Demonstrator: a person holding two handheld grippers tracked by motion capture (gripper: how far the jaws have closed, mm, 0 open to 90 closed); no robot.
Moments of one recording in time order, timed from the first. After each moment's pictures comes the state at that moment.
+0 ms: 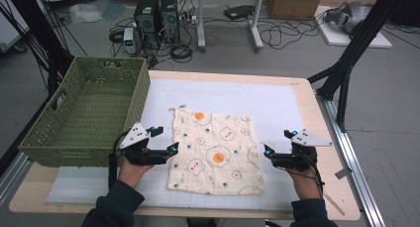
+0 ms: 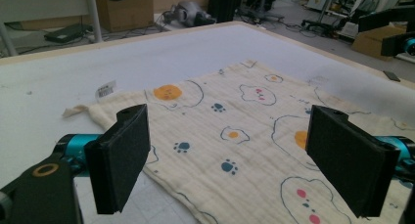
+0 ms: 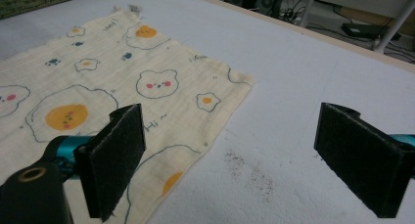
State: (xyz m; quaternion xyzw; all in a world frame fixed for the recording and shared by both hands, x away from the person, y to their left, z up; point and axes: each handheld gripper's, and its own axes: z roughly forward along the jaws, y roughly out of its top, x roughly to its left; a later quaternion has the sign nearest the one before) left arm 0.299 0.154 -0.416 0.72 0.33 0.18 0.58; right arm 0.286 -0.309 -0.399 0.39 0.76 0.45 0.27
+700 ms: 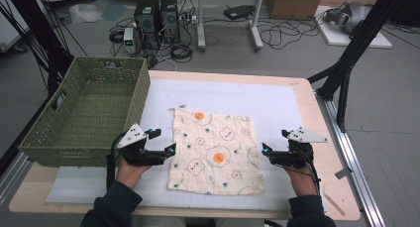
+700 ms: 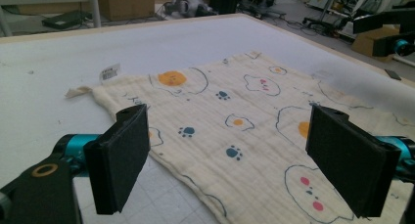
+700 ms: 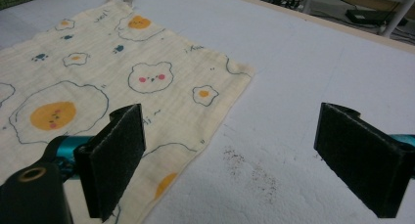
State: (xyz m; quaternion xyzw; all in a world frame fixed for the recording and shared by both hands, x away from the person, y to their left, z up) left arm 0.300 0.161 -0.422 0.72 0.35 0.17 0.58; right arm 0.298 -0.306 -0.408 0.40 0.76 0.44 0.25
